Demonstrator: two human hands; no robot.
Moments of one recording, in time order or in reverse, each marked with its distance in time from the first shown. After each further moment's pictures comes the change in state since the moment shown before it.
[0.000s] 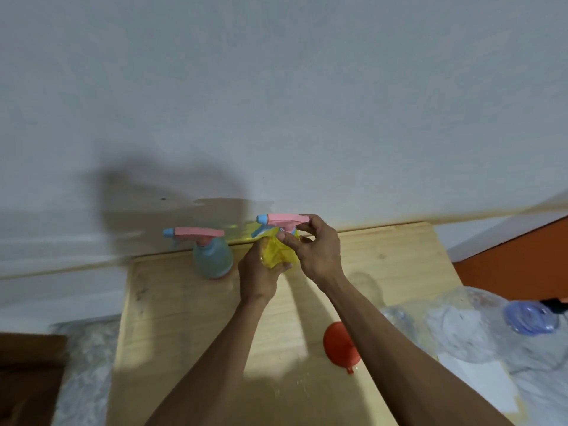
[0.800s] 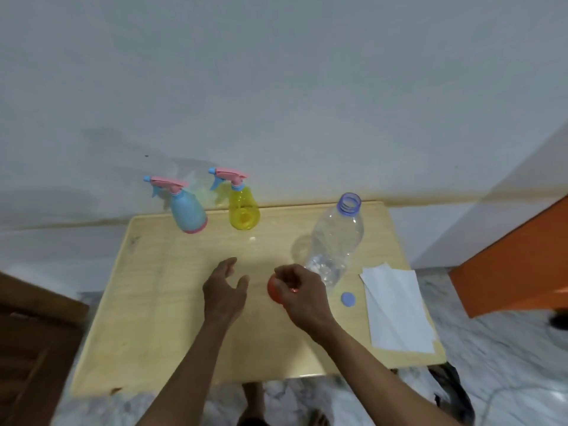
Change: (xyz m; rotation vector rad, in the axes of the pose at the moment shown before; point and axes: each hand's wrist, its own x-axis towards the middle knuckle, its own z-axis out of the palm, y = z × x) left_hand -0.205 0.025 0.033 0.181 0.217 -0.107; right_hand -0.183 0.060 -0.160 -0.087 -0.254 0.008
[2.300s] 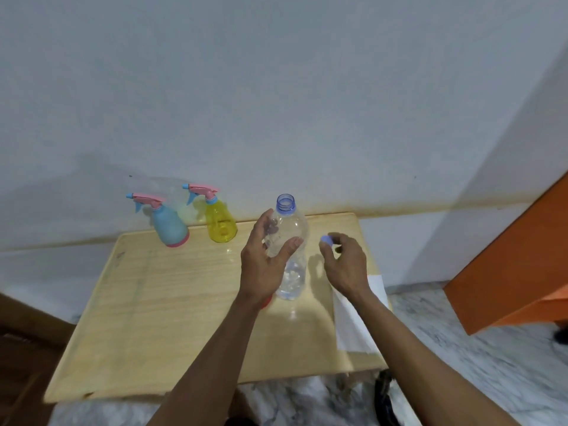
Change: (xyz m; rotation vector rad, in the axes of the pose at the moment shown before) left_hand -0.070 0.152 0.068 -0.419 -0.054 0.362; right_hand 0.032 0.029 -0.152 -0.220 0.335 -0.151
